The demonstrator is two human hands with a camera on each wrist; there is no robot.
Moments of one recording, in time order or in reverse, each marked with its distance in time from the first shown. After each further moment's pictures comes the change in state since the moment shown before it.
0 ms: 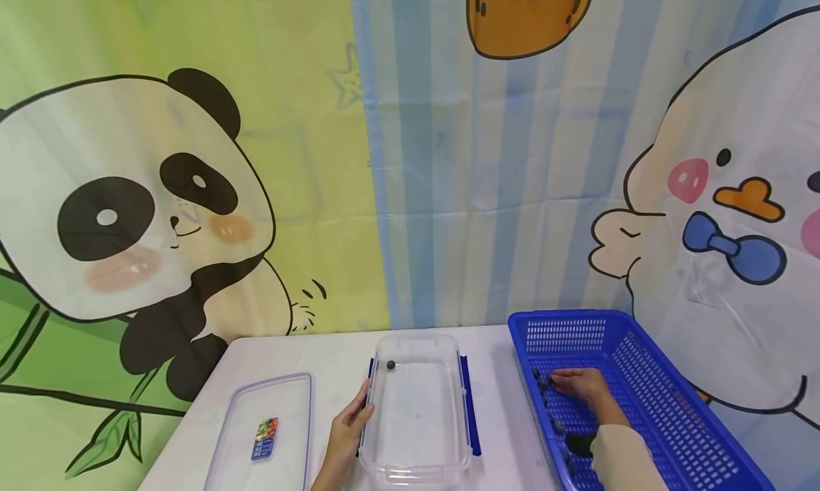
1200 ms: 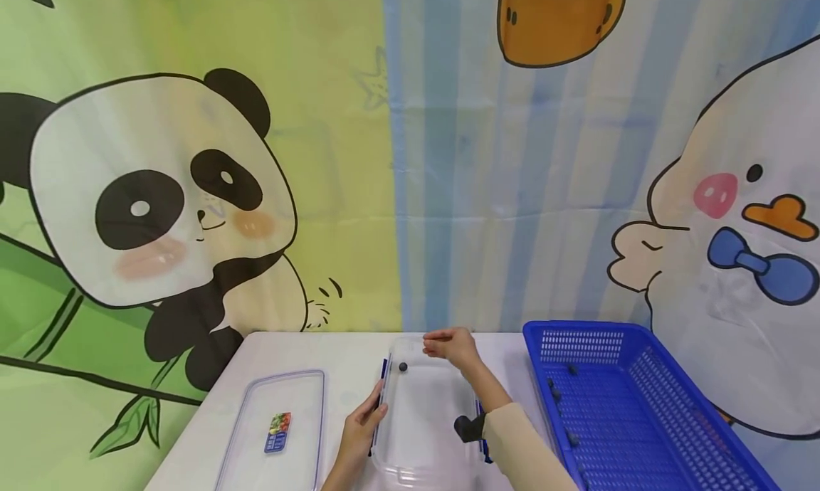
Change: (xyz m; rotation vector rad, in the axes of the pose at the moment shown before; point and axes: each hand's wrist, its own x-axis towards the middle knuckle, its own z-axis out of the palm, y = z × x) left_hand -0.002 0.000 0.001 0.009 -0.010 0.080; right_hand -0.016 -0.147 0.226 0.166 -0.264 -0.255
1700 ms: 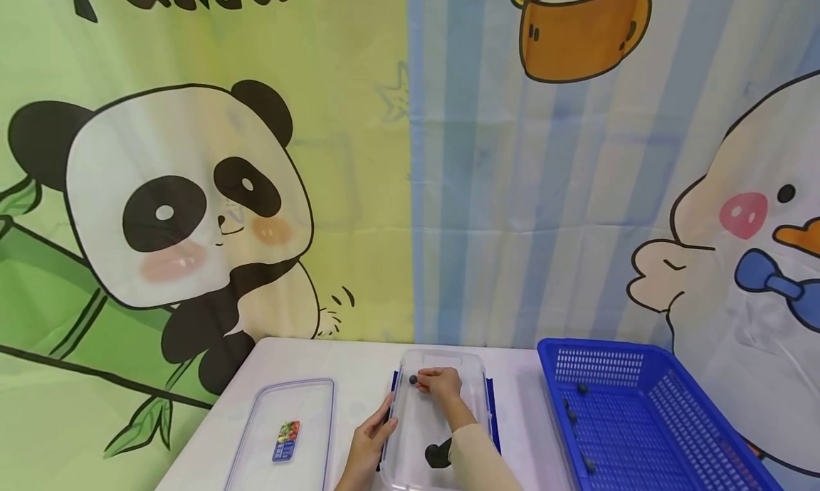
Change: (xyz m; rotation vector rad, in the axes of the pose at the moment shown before) left_hand 0.001 -0.004 0.000 0.012 -0.021 -0.069; right_hand 0.024 0.075 0.060 0.040 0.221 0.173
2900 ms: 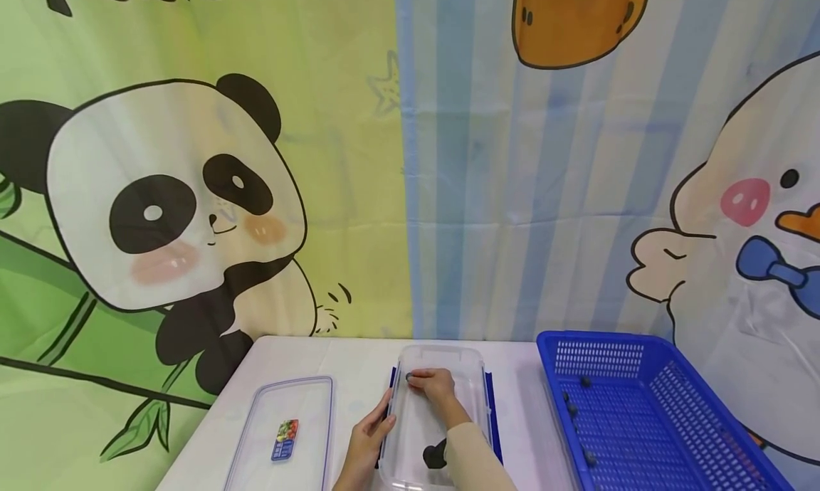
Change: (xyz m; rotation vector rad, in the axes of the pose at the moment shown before) left_hand 0.001 0.001 0.000 -0.018 -0.012 -0.009; right_hand 0.008 0.023 0.006 0.072 -0.130 -0.037
